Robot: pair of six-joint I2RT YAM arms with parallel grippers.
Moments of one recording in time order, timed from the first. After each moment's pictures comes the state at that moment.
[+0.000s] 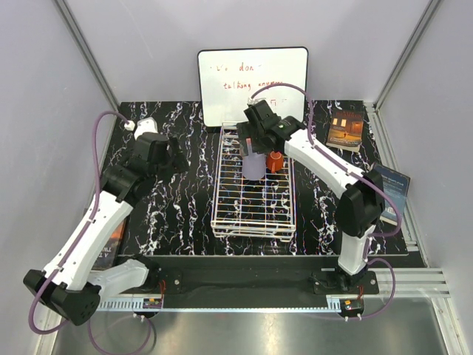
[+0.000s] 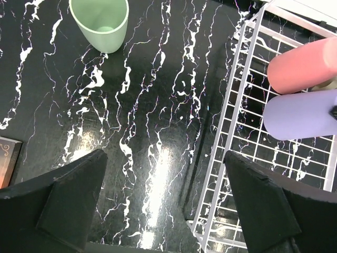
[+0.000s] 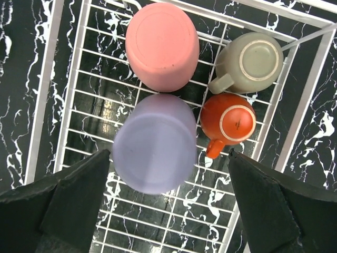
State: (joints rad) left arm -0.46 1.06 1.22 -0.88 -0.40 -0.60; right arm 0.67 1.87 1.78 -0.79 0.28 0.35
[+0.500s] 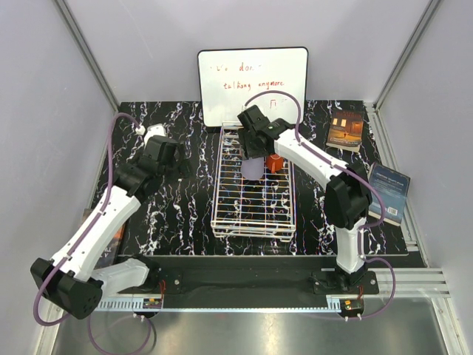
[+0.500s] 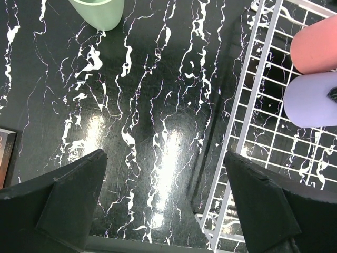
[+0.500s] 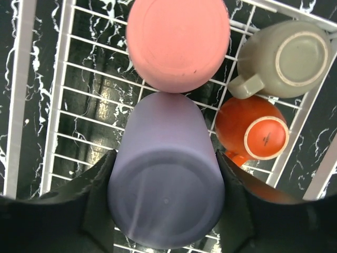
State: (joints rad) left arm -0.46 1.10 1.15 -0.87 -0.37 -0.60; right arm 0.67 2.00 1.81 -0.79 0.23 0.35
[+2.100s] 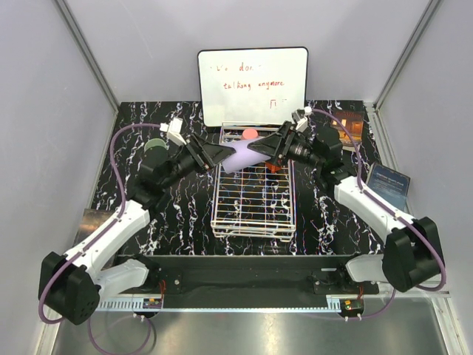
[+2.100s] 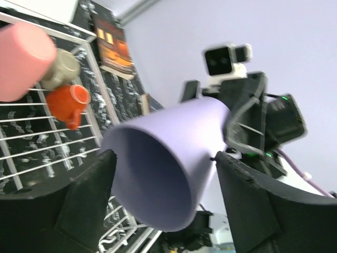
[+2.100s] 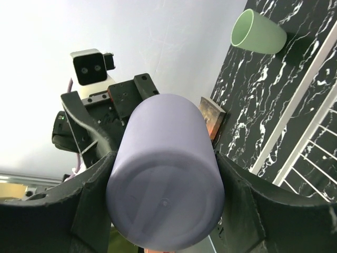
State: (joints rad) left arm -0.47 1.06 0.77 0.28 0.37 -1.01; right arm 0.42 1.31 0.91 0.38 -0.68 1.16
